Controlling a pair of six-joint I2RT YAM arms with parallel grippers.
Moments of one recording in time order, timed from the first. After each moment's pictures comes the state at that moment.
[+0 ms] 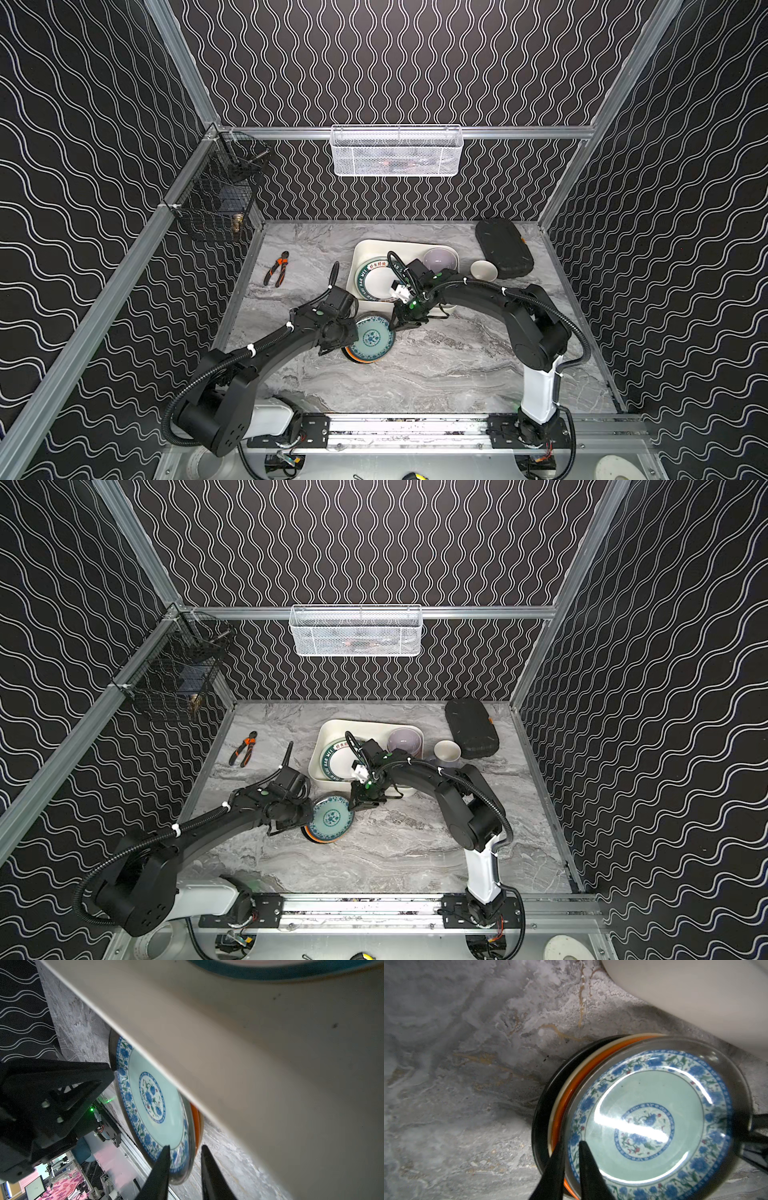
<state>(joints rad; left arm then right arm) -0.41 1.33 0.71 -0.60 0.06 -0.68 0.72 1.97 1.38 -0.68 -0.59 0.45</state>
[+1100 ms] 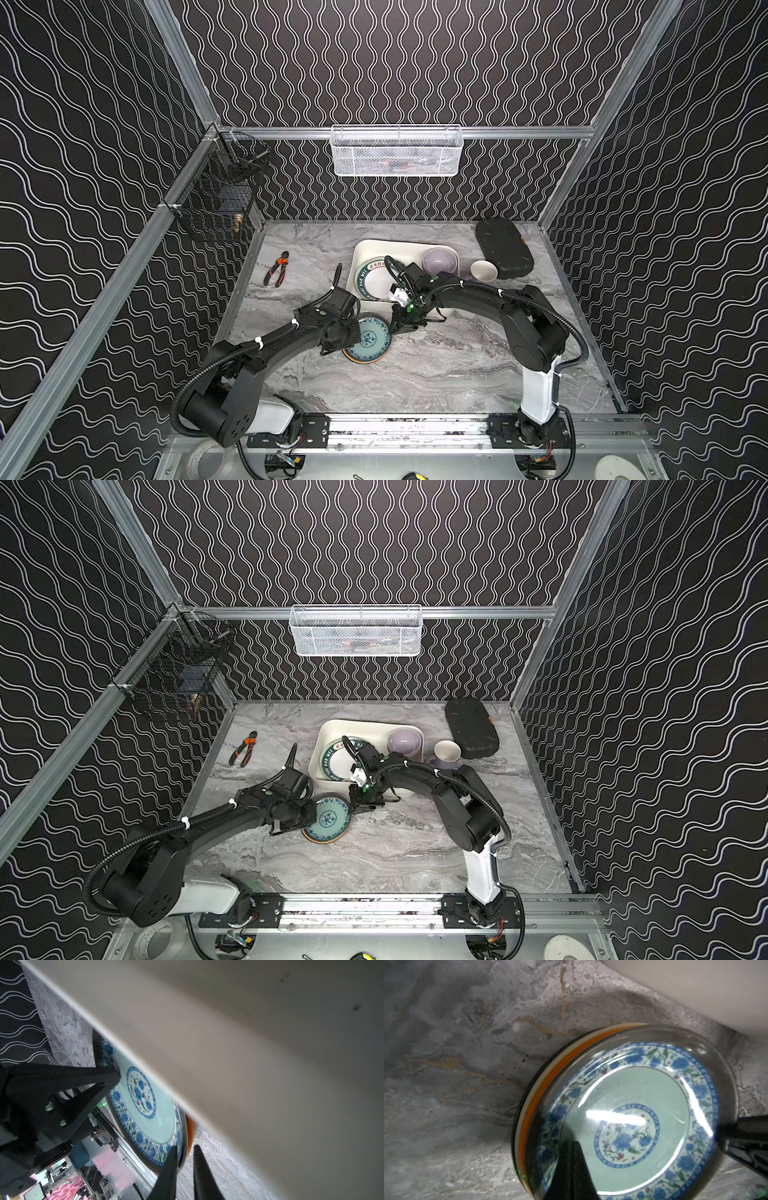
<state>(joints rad) -0.42 1.38 0.70 -0.54 0.12 -0.65 0.75 1.97 1.36 -0.66 -0.55 0.50</state>
